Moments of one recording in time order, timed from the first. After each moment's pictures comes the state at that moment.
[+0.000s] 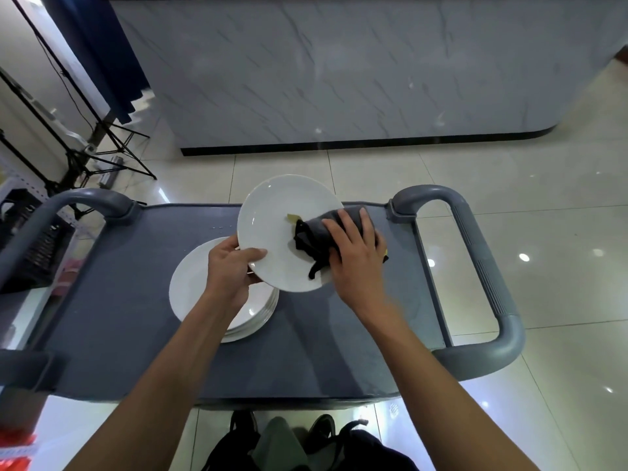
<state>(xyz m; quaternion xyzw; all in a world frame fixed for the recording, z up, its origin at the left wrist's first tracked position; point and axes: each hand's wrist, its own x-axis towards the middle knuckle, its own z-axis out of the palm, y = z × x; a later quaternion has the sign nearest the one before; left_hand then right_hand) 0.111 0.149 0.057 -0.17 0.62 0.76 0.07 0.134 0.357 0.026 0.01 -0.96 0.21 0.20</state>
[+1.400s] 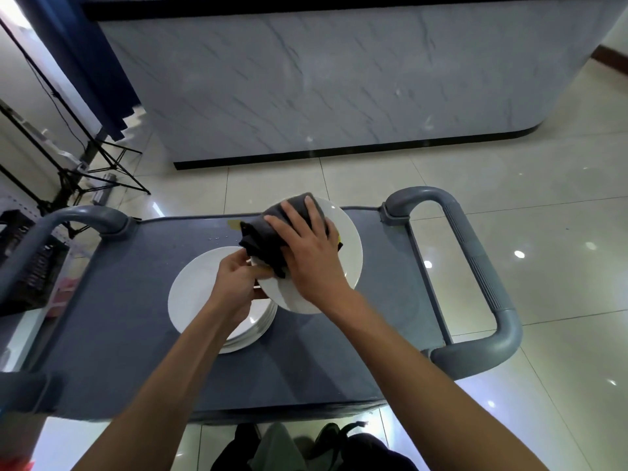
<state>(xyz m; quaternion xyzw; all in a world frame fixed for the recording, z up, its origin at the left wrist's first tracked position) 0.118 0.153 0.057 -0.09 0.67 0.73 0.13 0.117 0.303 0.055 0.11 -0.95 0.23 0.17</state>
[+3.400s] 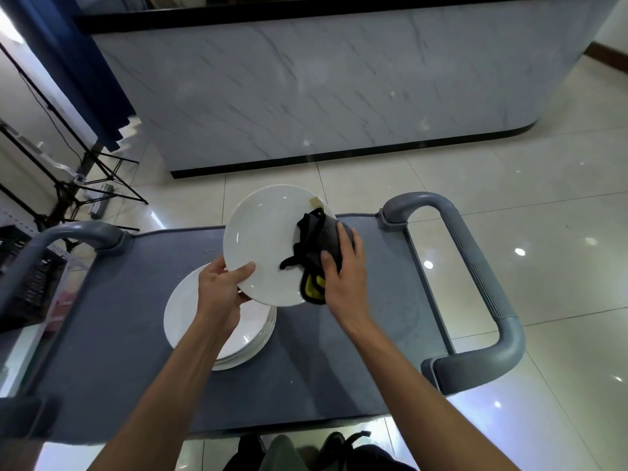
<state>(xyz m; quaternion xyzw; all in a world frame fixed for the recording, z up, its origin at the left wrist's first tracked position) 0.100 0.143 0.050 -0.15 0.60 0.78 0.06 0.129 0.339 0.021 -0.12 -0.82 0.53 0.16</state>
